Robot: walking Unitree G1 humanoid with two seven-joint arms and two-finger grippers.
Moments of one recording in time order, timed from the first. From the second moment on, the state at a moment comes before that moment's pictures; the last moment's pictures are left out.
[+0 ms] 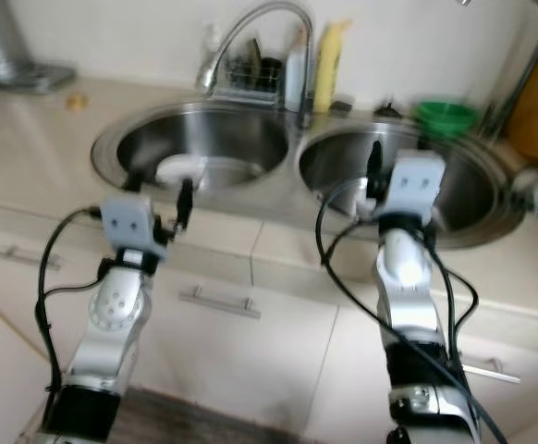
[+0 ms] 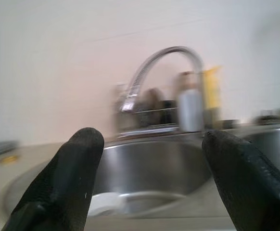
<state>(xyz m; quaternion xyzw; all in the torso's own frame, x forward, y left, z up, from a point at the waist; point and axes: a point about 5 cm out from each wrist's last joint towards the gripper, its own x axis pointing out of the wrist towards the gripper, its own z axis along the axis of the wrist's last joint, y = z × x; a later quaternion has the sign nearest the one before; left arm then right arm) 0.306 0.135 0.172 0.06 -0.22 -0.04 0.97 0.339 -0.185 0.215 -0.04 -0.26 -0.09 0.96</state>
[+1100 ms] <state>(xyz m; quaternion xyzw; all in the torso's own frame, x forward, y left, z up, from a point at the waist) 0.303 0.124 0.164 0.05 -0.20 -0.07 0.98 0.323 -0.172 0.181 -0.03 -0.20 -0.03 0.98</state>
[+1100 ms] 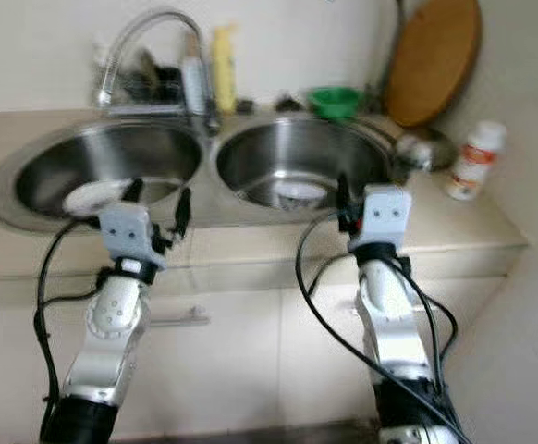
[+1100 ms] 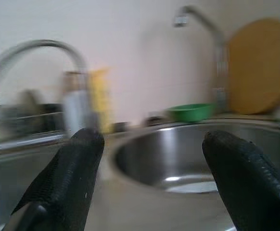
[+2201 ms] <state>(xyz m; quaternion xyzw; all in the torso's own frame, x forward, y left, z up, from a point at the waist) 0.286 0.122 0.138 0.12 -0.18 -0.14 0.97 0.307 -0.155 0.161 -0.05 -0.18 0.01 0.98</state>
